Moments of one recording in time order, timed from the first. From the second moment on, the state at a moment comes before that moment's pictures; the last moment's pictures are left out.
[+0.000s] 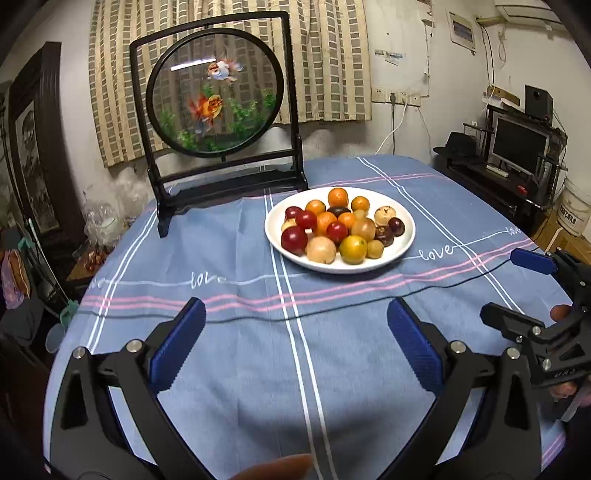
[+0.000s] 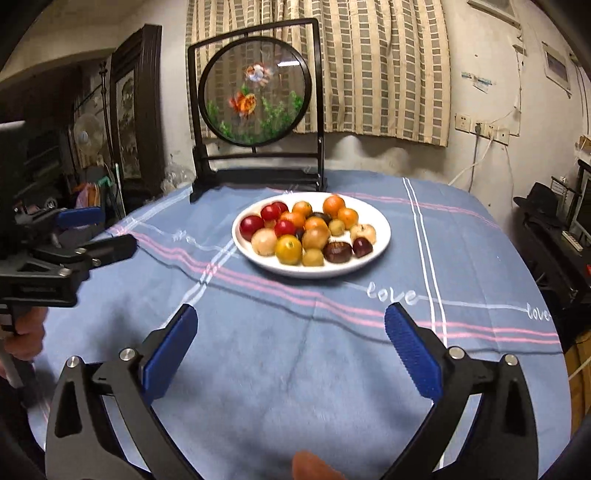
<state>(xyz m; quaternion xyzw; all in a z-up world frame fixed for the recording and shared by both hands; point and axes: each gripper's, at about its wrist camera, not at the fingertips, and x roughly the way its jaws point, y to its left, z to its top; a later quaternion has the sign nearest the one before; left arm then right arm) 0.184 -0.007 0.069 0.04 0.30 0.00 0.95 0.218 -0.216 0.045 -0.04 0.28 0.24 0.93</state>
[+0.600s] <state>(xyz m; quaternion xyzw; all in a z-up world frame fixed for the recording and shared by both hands) 0.181 -0.019 0.032 0.06 0.32 -0.01 0.94 0.202 -0.224 0.022 -0.06 0.30 0.22 0.92</state>
